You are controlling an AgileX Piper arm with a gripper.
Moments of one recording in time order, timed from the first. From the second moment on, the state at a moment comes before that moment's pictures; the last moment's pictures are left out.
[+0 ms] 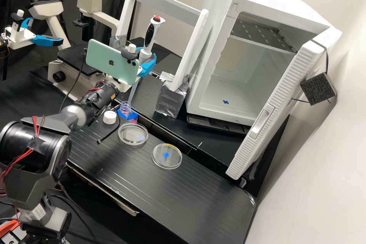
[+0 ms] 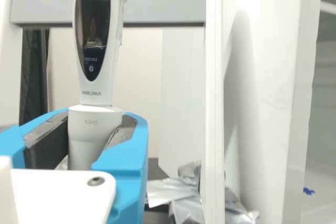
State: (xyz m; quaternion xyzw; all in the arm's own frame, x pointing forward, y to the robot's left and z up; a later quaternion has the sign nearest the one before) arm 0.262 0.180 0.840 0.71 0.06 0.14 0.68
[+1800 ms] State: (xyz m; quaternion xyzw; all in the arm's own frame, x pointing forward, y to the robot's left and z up) arm 0.234 0.144 0.766 0.67 0.04 0.09 0.74
